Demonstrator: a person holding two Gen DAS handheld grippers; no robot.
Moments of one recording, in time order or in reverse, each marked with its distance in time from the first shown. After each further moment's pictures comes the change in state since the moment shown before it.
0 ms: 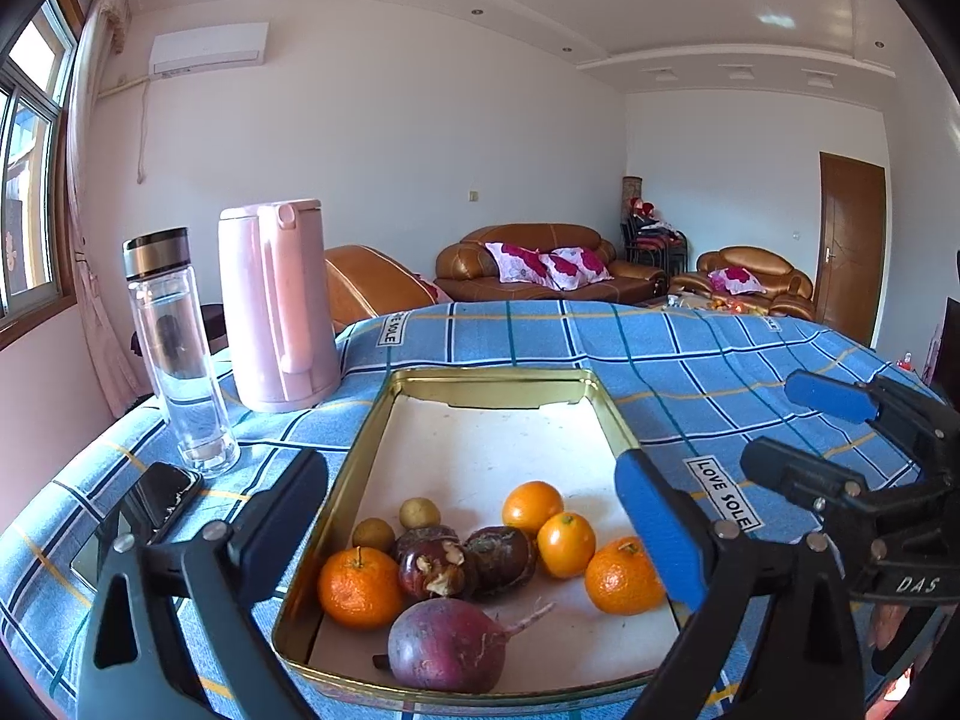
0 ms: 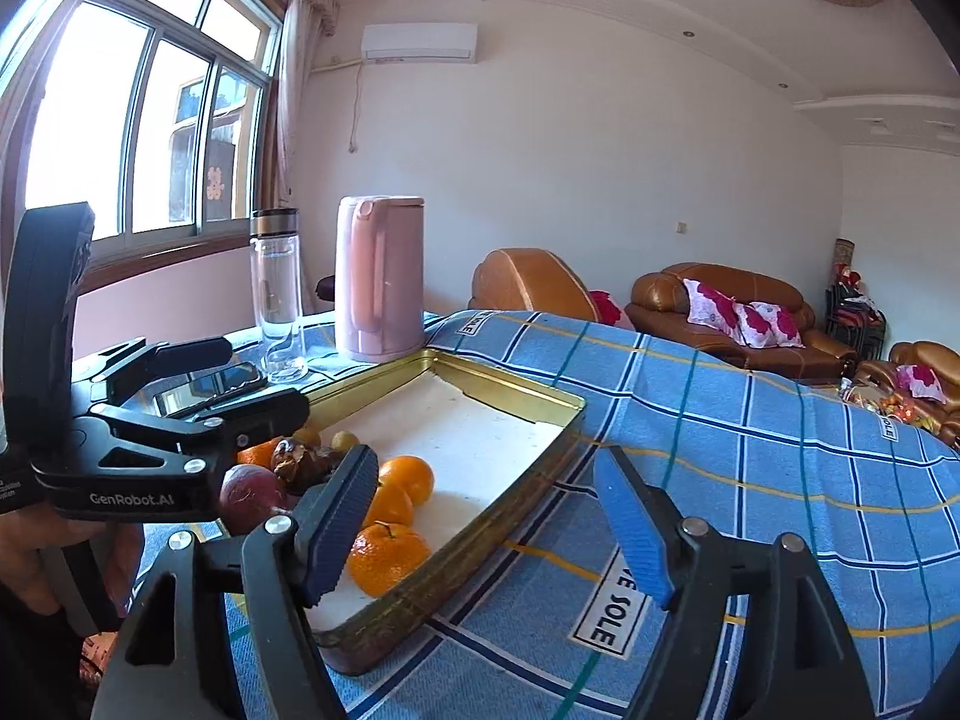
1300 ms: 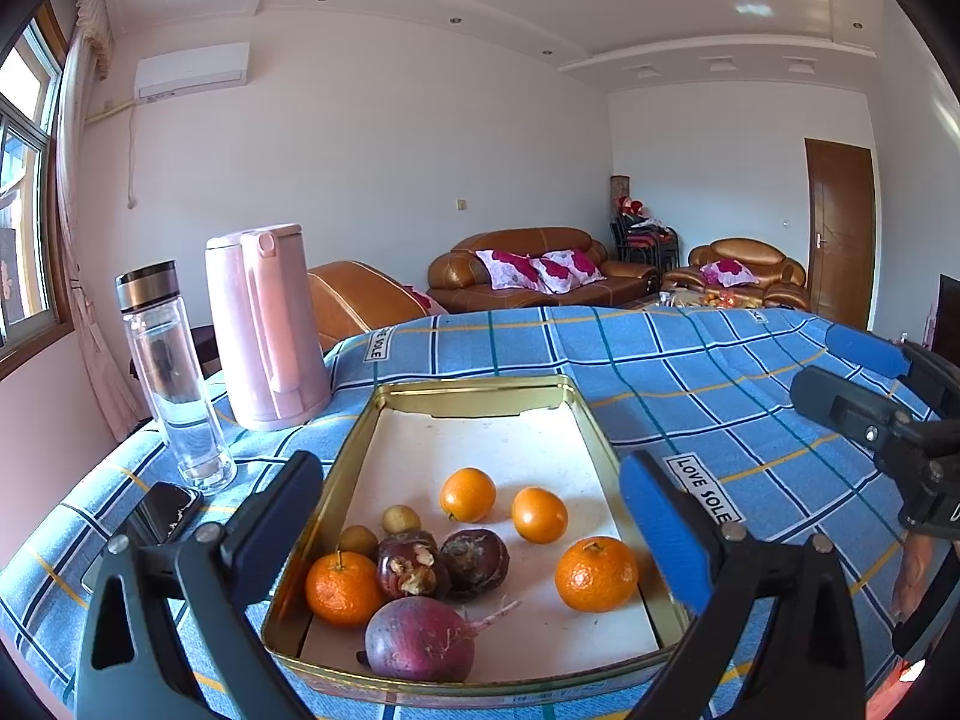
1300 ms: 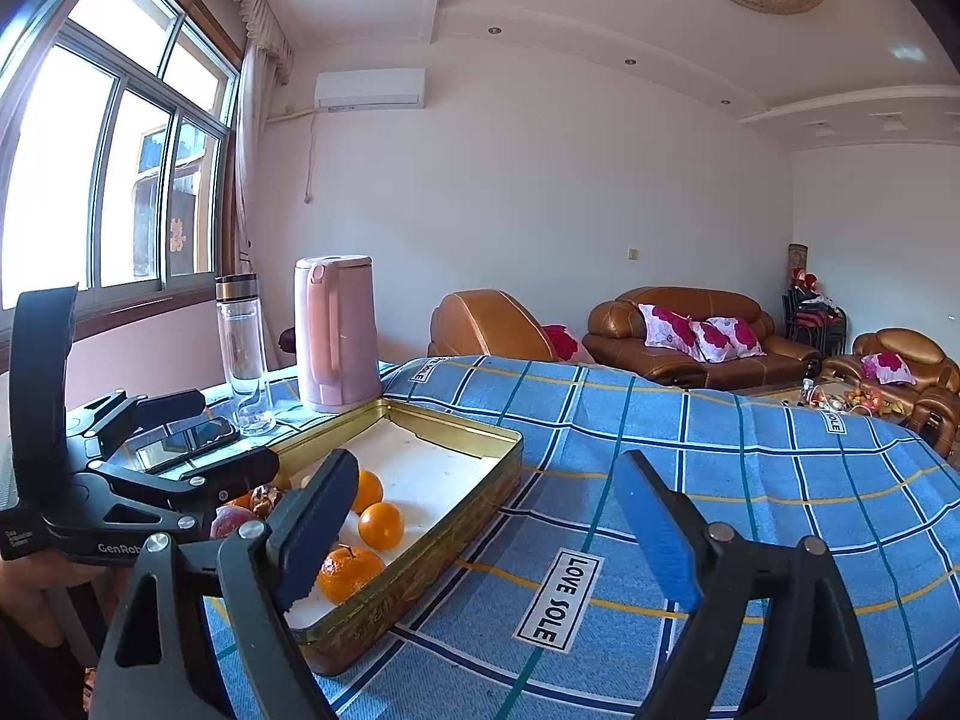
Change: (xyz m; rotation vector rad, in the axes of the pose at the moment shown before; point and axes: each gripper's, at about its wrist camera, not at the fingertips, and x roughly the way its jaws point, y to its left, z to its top) left arm -0.012 -0.018 0.004 0.050 -0.018 -0.003; right arm -0.038 -0.020 0.003 0.066 -0.103 -0.083
